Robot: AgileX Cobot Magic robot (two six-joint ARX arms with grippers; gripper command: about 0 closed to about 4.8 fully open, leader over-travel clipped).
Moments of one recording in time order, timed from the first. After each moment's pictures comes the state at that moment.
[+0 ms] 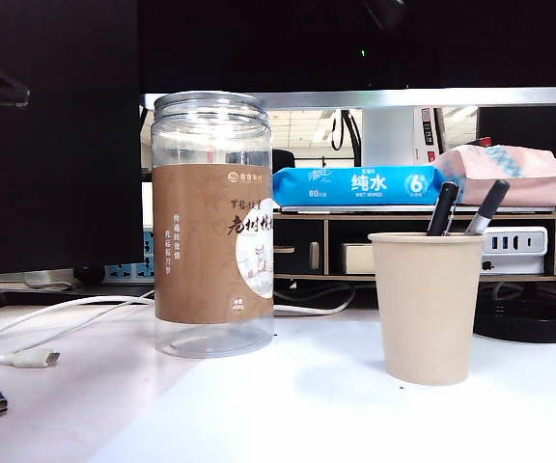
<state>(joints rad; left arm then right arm) -0.29 0.35 0.17 0.05 0.63 -0.44 0.44 1.45 1.56 -0.84 -1.09 -0.42</state>
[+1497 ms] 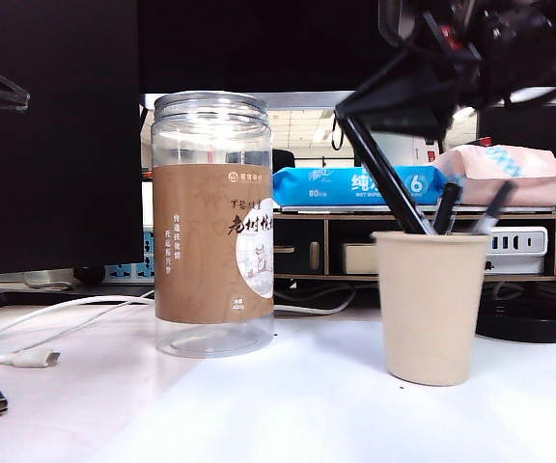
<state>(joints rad) -0.29 0.35 0.17 0.03 0.64 -0.47 0.26 1.49 1.03 -0.37 -1.14 -0.44</state>
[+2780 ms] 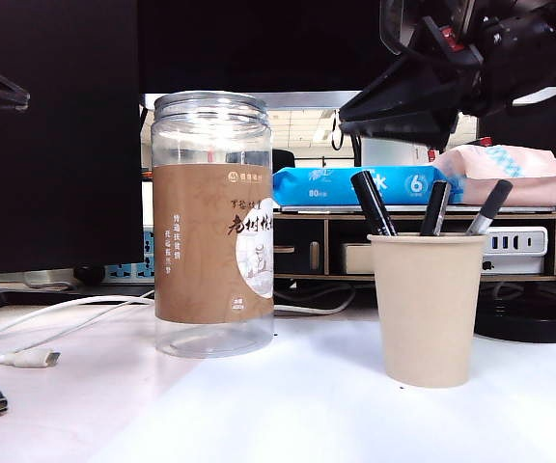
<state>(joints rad) -0.29 0.35 0.17 0.03 0.64 -0.47 0.26 1.48 1.01 -0.34 -1.15 -0.37</state>
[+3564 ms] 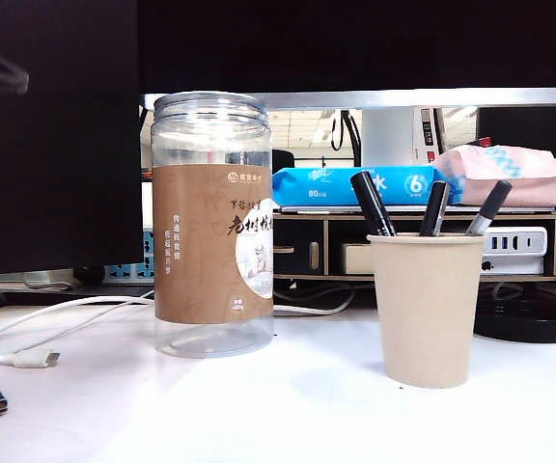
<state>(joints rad) -0.29 0.35 0.17 0.11 0.58 -0.42 0.26 0.71 0.87 -0.40 -0.45 -0.09</state>
